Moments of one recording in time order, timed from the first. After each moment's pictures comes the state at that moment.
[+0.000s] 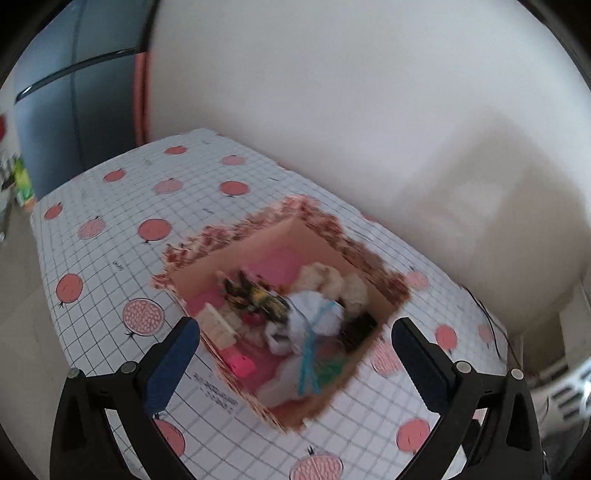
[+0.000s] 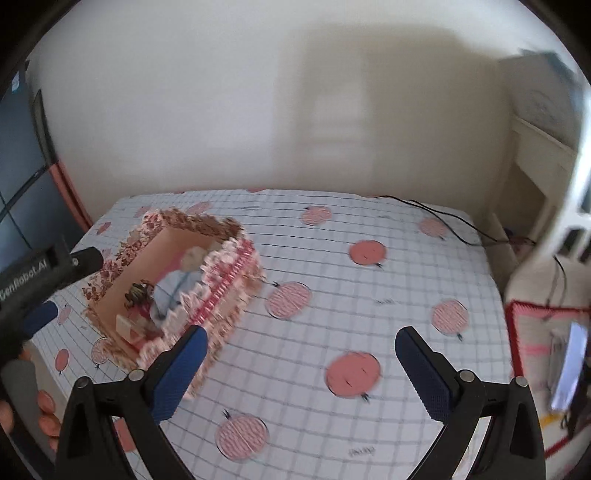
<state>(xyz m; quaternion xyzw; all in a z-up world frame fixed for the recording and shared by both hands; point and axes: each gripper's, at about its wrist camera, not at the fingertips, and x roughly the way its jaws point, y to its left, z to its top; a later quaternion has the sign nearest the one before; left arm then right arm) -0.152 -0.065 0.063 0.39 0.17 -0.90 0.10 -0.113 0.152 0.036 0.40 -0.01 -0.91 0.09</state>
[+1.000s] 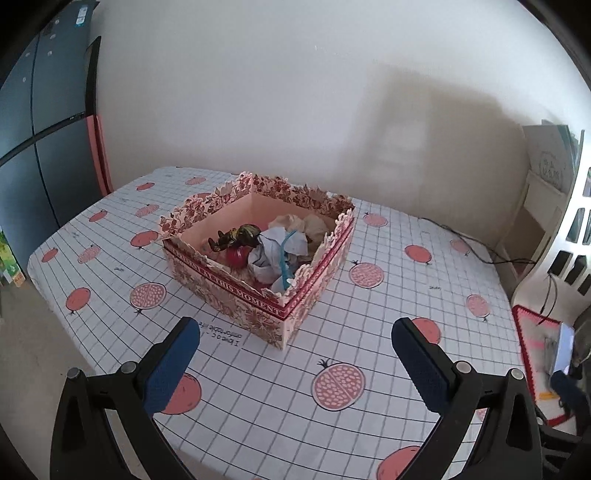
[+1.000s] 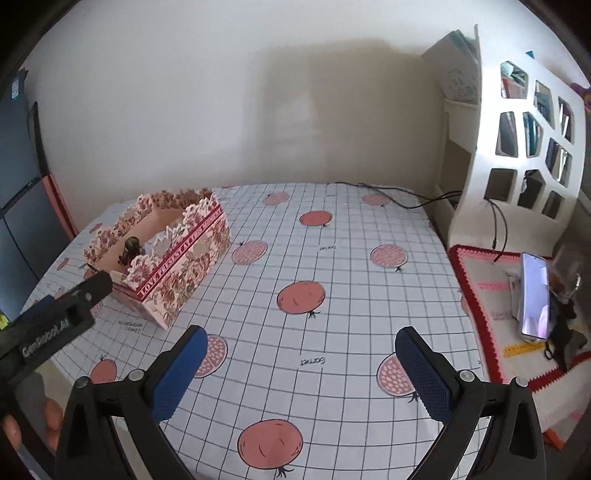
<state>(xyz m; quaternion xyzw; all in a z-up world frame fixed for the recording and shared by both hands) -0.020 -0.013 0.031 0.34 0.05 -0.94 0.02 0.009 0.207 0.016 0.36 -0.01 -0.93 0.04</state>
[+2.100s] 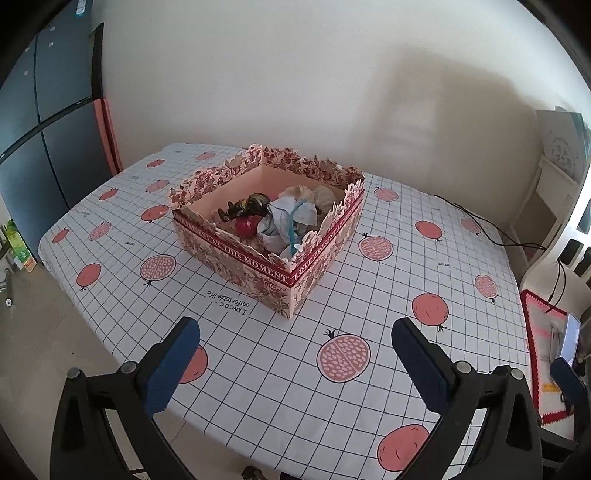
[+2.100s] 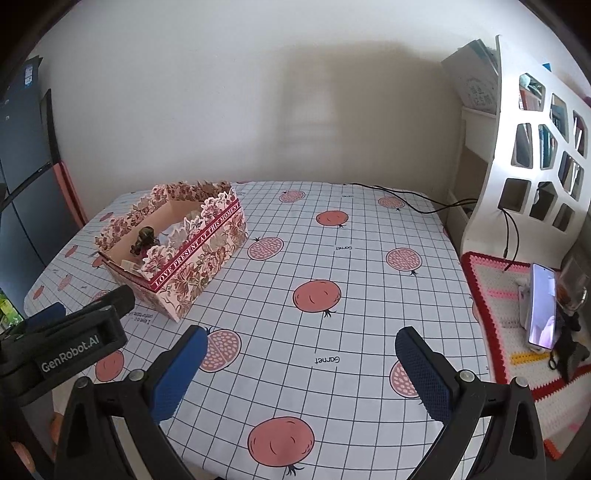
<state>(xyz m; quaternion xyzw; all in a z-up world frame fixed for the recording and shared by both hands) -0.016 -0.007 0.026 0.39 0.05 -0.92 0.05 0.011 0.188 0.013 0.36 0.00 -0.93 0.07</state>
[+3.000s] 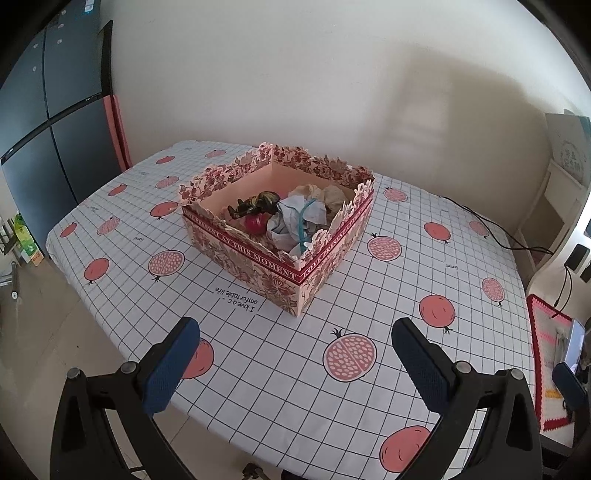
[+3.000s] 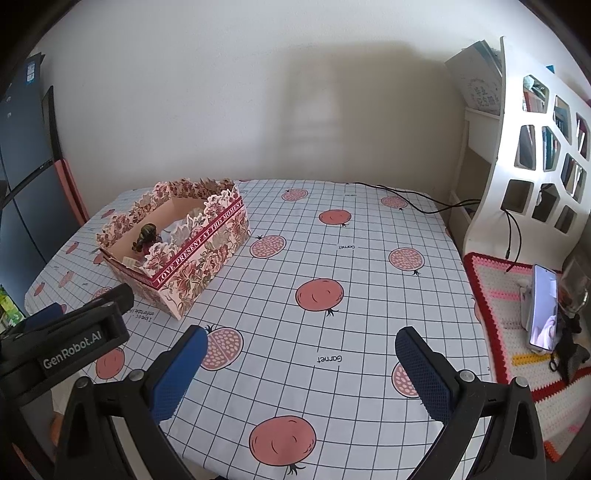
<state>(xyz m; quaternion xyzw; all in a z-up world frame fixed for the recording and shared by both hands) -0.014 -0.010 0.025 0.39 0.05 -0.92 0.07 0.011 0.183 0.012 0.37 0.01 -0.93 0.07</state>
